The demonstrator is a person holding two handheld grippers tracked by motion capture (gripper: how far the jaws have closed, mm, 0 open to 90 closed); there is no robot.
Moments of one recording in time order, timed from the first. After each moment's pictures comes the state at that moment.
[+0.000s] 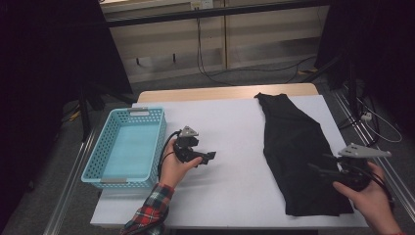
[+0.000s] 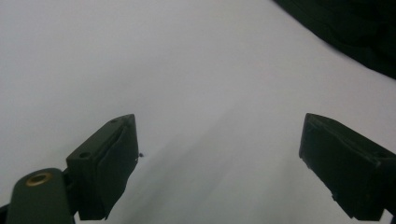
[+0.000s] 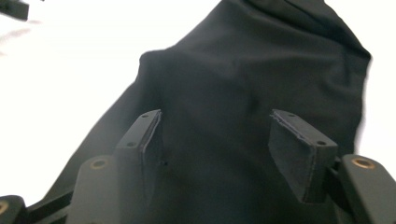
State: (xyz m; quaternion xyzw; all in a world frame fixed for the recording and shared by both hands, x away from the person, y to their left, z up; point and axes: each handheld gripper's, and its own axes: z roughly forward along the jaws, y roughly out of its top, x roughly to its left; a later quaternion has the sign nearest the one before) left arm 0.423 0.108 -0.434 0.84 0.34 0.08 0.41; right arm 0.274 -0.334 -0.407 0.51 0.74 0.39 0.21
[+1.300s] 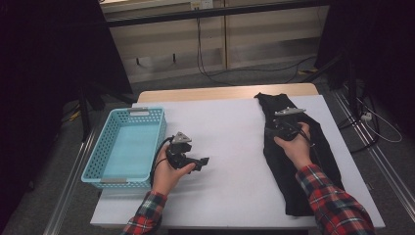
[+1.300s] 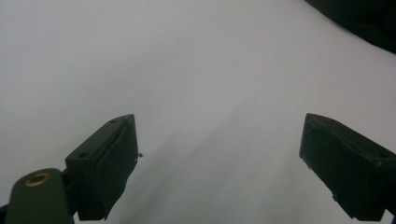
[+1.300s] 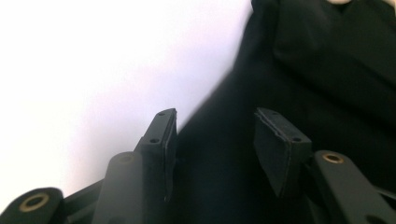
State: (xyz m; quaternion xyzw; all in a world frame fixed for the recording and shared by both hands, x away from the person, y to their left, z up) left arm 0.408 0.127 -0.436 0.85 0.35 0.08 0.40; right arm 0.443 -0.244 -0.447 0.54 0.74 0.33 0.23
